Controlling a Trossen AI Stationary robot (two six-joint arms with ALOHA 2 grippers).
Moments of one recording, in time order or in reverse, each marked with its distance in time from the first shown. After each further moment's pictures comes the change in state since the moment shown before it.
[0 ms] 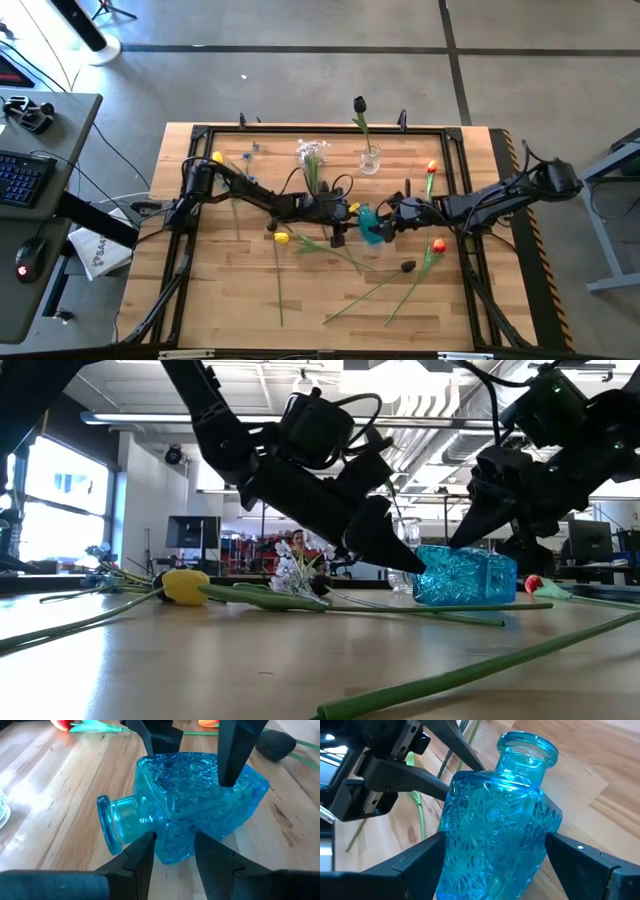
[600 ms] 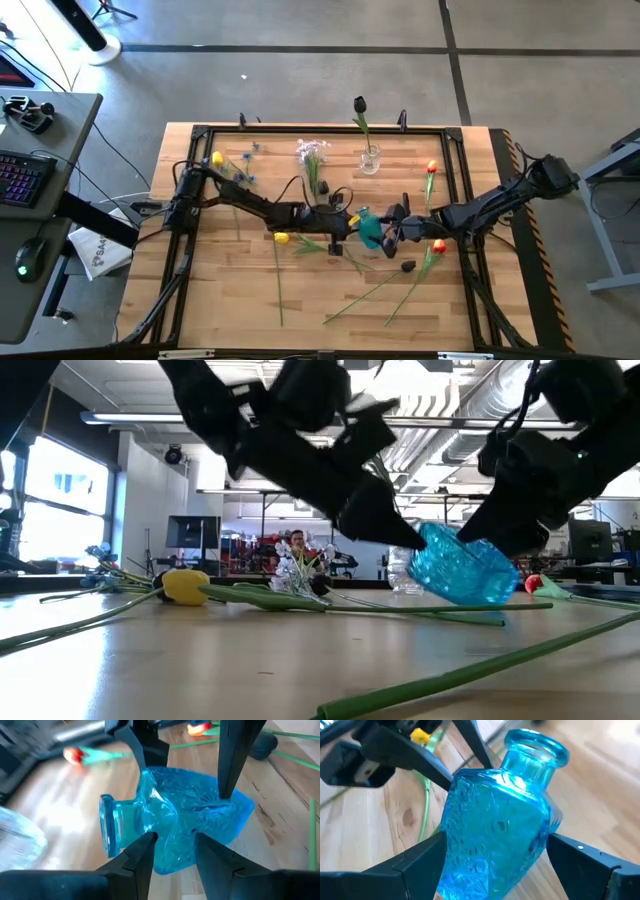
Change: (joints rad) left arm -0.086 -0.080 0.000 -0.058 -0.193 0.165; right arm 0.212 0.003 0.050 -0.002 0.276 -0.257
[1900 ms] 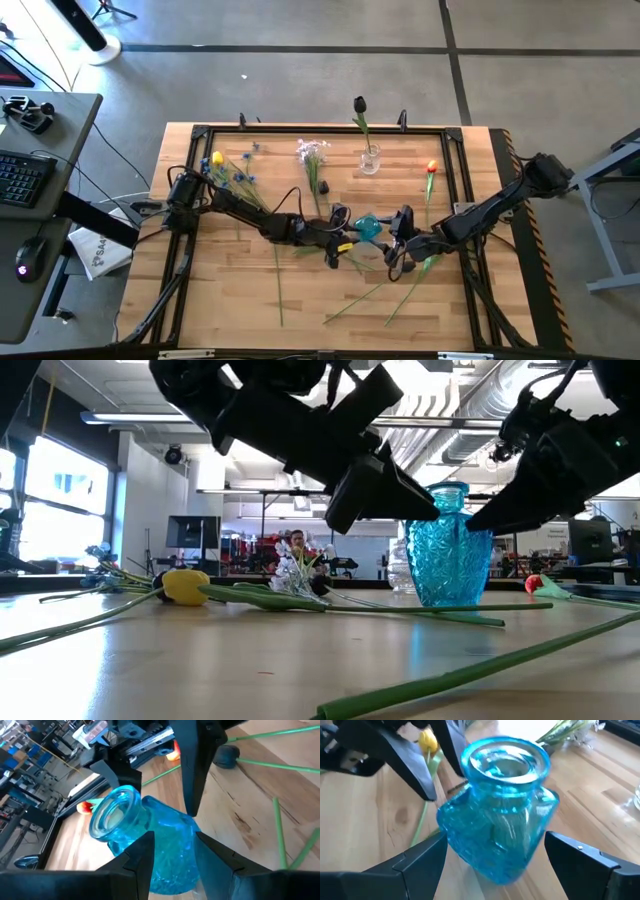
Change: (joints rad) left arm -0.104 -0.033 0.002 0.023 -0.087 0.288; right arm 0.196 0.044 0.033 -0.043 0.318 -0.122
